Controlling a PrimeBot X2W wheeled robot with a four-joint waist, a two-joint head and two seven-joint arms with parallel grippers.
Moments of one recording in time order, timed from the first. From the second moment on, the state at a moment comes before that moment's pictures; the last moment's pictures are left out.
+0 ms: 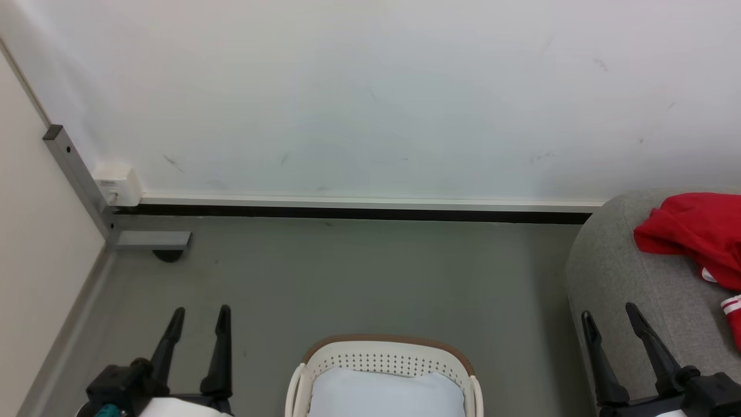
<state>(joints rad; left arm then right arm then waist) -0.03 0.27 -0.23 0.08 -0.44 0.10 -0.26 -0.02 -0.15 0.13 0.13 0.29 0.13 -0.26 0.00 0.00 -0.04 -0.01</state>
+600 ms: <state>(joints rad) -0.02 0.20 -0.15 0.11 -0.37 0.03 -0.26 -0.02 -0.12 0.11 0.13 0.28 0.13 -0.26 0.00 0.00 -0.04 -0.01</state>
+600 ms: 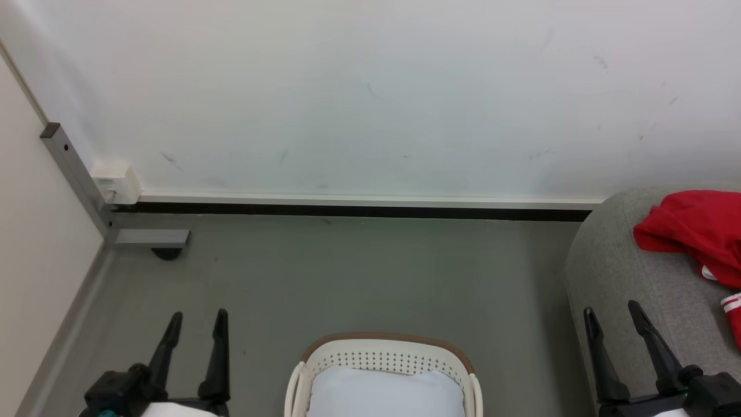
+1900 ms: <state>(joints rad) -0.03 0.13 -0.06 0.21 -0.81 -0.04 -0.13 -0.02 -0.10 0.04 0.19 0.77 0.13 -0.14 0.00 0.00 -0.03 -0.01</state>
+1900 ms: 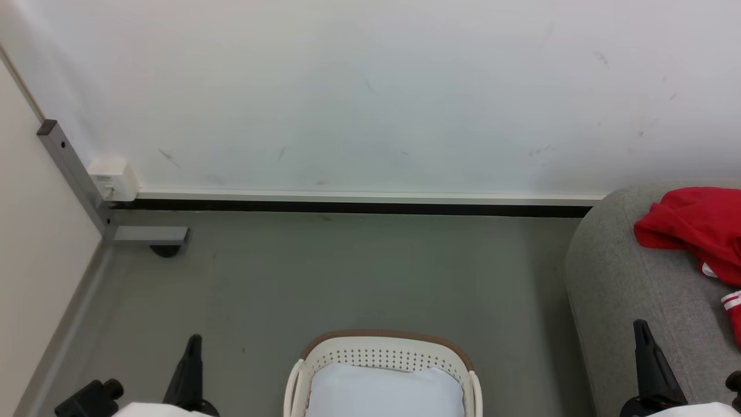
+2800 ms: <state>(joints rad) -0.05 0.10 0.00 0.22 -1.10 -0.07 -0.04 -0.05 -0.09 -0.01 0.21 1.09 0.13 -0.05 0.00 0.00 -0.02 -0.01</state>
